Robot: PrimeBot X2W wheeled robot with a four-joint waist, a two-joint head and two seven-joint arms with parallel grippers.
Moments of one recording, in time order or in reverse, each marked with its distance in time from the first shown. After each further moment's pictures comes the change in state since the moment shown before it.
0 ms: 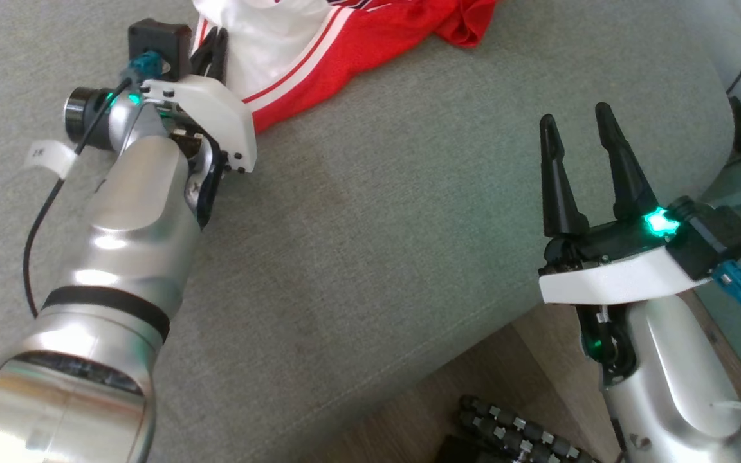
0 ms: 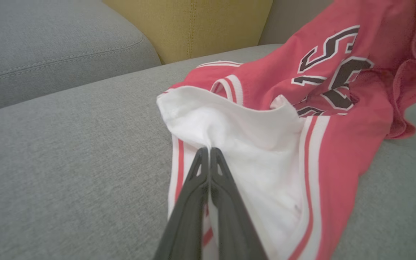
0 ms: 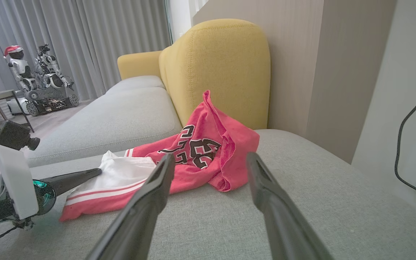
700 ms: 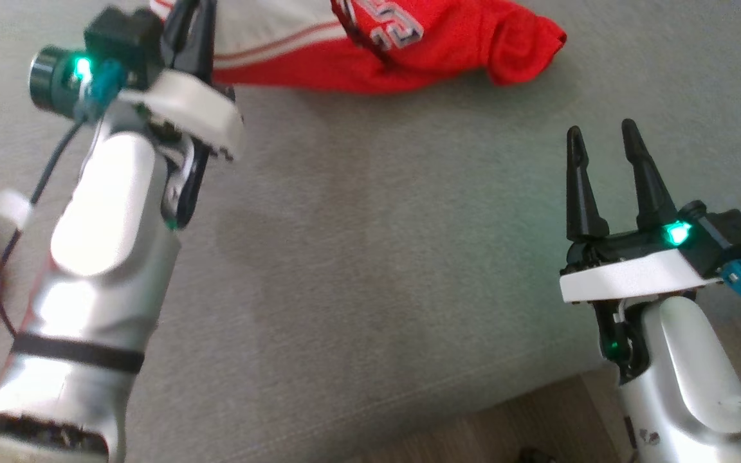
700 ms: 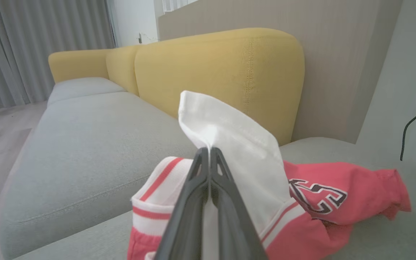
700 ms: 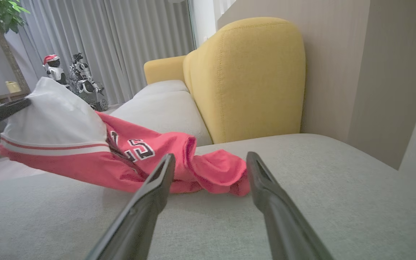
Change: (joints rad) left arm 0.171 0.099 0.073 -0.516 0.085 0.016 -0.020; right arm -0.001 0.001 -0.086 0.093 -0.047 0.000 -0.002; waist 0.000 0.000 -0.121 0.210
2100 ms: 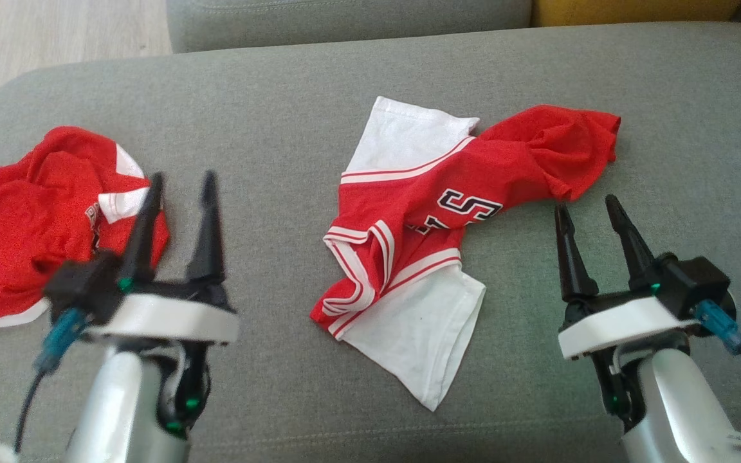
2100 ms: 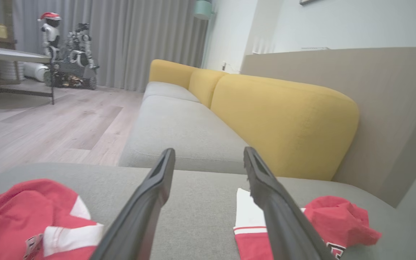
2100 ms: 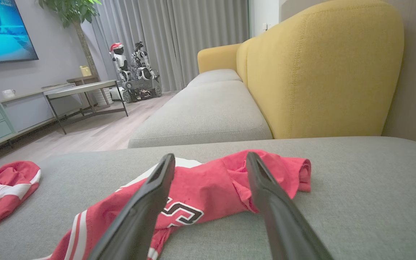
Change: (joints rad) left arm 0.670 -0.073 0.222 -0.523 -0.089 -0.009 0.000; right arm 0.113 -0.001 -0.019 0.064 -0.059 0.000 0.067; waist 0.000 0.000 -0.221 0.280
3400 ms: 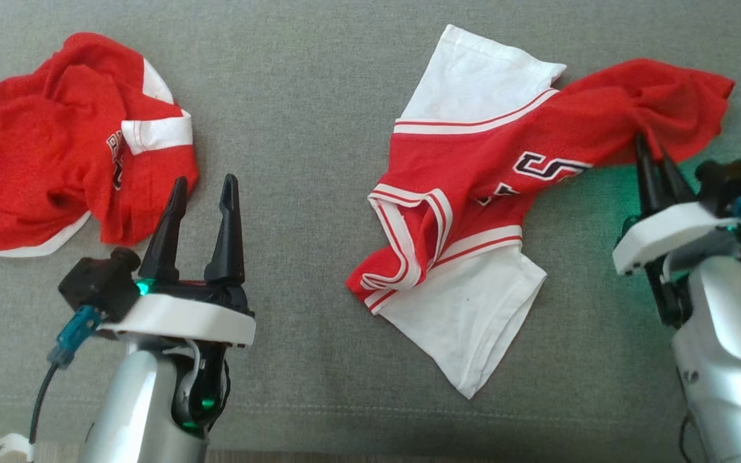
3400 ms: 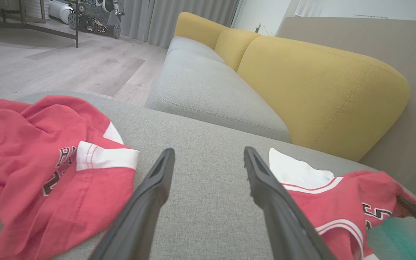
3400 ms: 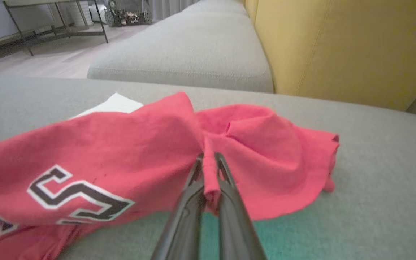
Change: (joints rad) left arm 0.000 -0.028 -0.012 0.020 -0.061 -0.040 0.000; right arm -0.310 -0.125 -0.057 0.371 -0.088 0.000 0.035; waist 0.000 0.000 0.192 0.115
